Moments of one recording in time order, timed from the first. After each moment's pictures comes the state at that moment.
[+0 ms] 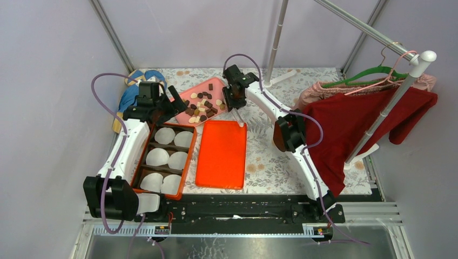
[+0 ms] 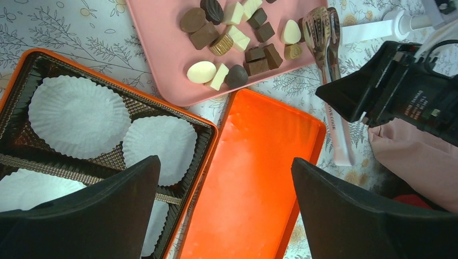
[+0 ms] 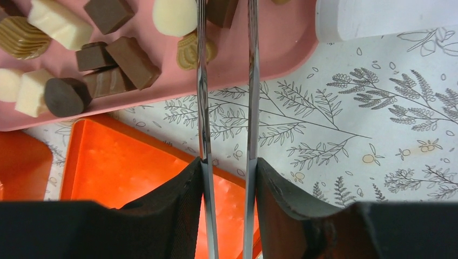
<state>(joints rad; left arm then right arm) -0.06 1.29 1.15 -0.61 0.11 -0.57 0.60 2.54 2.47 -1.02 -0.02 0.25</state>
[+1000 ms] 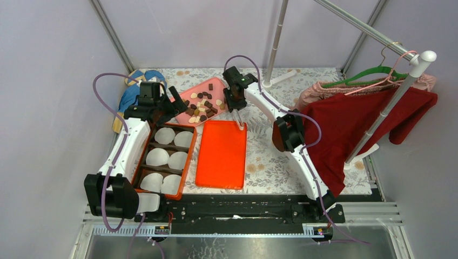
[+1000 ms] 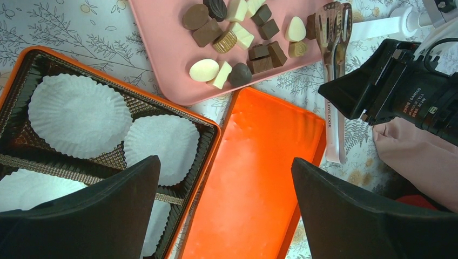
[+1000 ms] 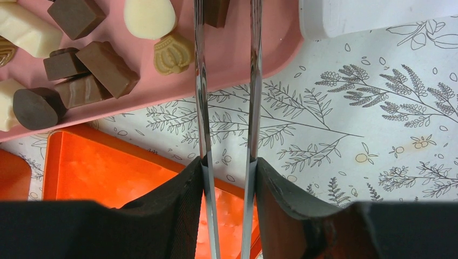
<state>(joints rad) -0.06 1.31 1.15 -0.62 0.11 -0.57 0.61 2.58 2.49 -1.04 0.03 0.27</state>
